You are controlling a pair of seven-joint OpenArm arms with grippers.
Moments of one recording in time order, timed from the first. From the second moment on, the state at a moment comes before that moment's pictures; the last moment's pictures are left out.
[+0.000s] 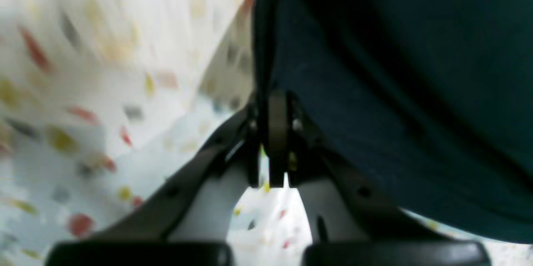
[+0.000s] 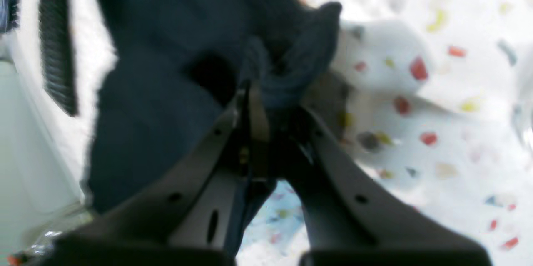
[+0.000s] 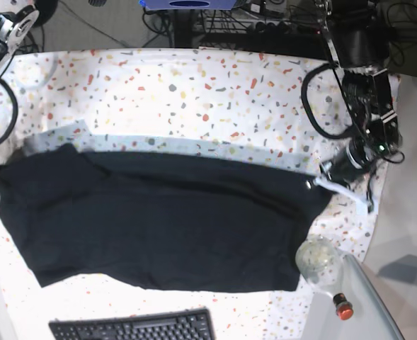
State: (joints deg) left arm -3.6 -10.1 -20.0 78.9 -23.3 -8.8 45.8; right arm 9.2 16.4 41.8 66.7 41.2 -4.0 -54.1
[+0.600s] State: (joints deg) left arm -15.6 -10.5 -20.8 67.0 -22.2 -8.6 50.9; right arm 26.9 22.5 32.7 55.0 42.0 -19.3 -60.4
